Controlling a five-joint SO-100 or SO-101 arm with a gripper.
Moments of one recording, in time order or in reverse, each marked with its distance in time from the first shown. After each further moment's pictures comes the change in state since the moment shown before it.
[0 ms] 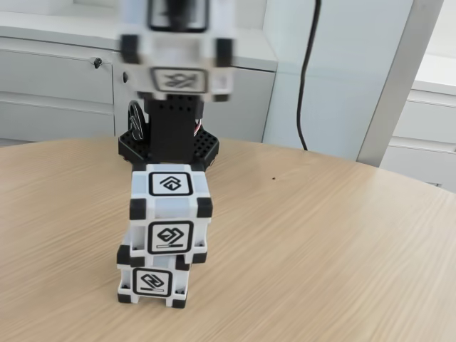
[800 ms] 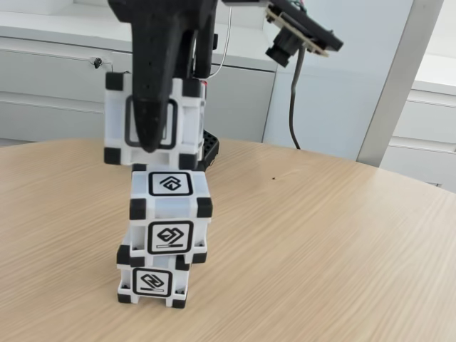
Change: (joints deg) arm 1.2 -14.7 0.0 6.4 -0.4
